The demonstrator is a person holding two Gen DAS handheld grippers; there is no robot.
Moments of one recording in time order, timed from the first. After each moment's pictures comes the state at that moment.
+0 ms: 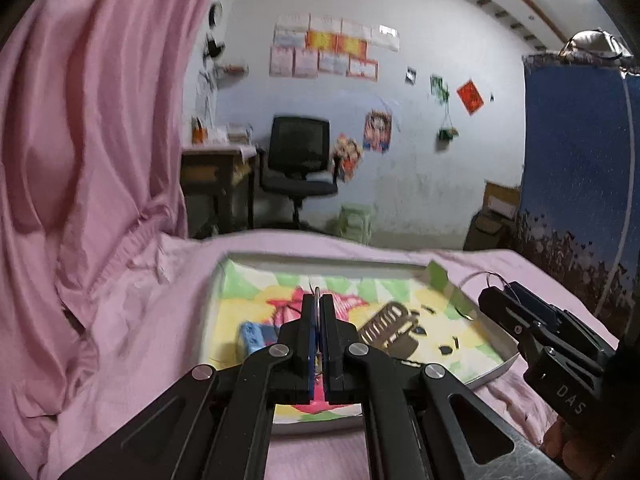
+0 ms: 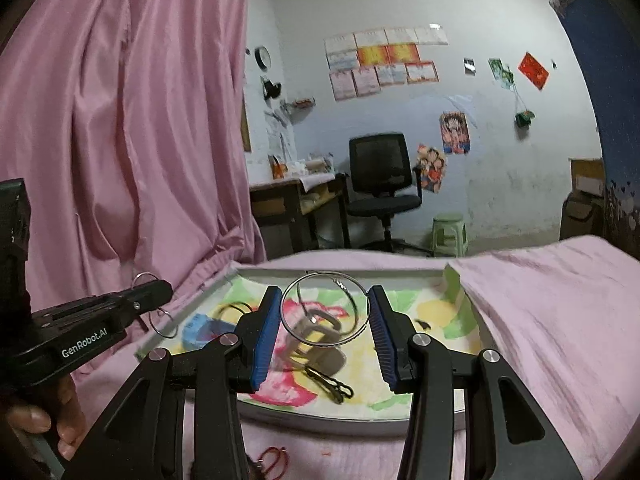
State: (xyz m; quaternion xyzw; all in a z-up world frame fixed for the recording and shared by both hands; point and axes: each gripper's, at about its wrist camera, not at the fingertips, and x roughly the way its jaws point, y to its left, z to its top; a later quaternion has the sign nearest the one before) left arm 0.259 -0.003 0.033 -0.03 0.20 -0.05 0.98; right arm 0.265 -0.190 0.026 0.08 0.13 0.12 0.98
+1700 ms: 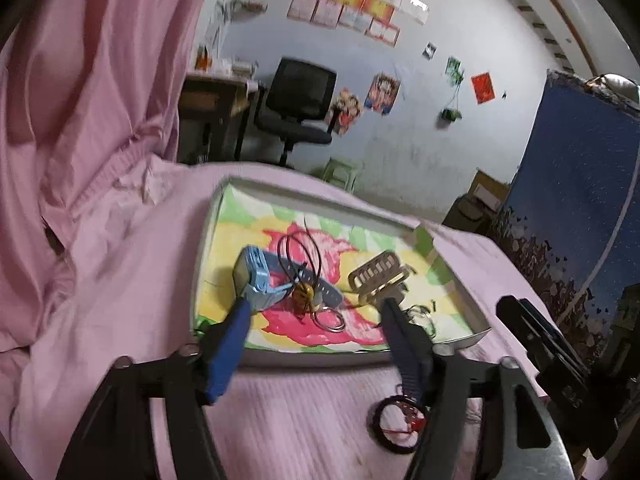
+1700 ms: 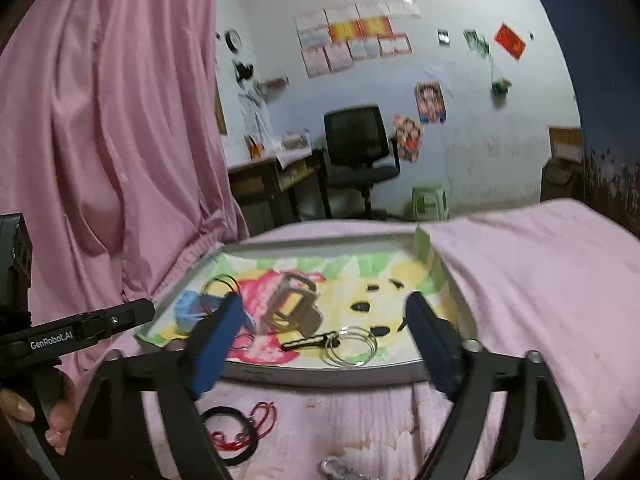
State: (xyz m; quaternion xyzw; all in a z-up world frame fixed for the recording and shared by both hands) left arm 0.235 0.028 0.026 -0.12 0.27 -0.08 0.95; right arm 0.232 -0.212 0.023 0.10 0.17 0.08 0.98
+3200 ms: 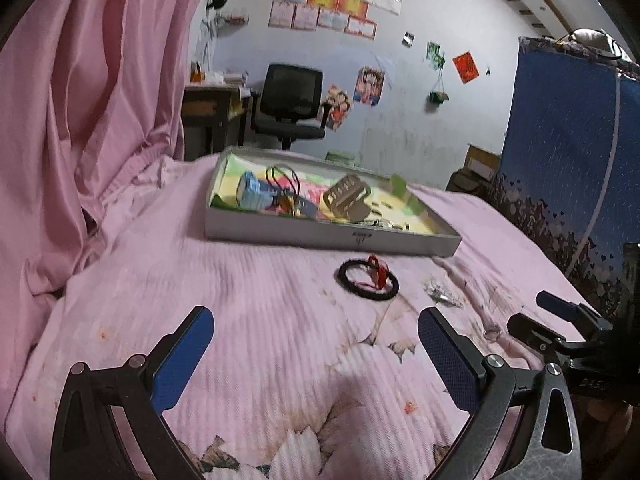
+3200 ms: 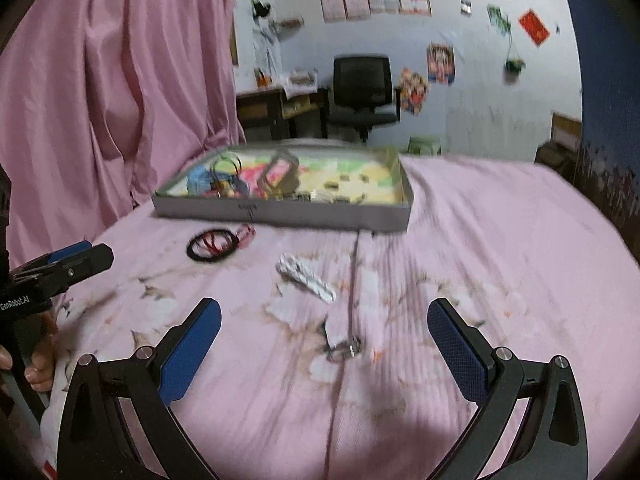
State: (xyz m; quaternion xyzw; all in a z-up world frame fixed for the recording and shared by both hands) left arm 0.117 0.002 -0.011 -0.06 0.28 -0.07 0.95; right arm 0.136 -0.262 -0.012 0.04 0.29 0.10 0.95
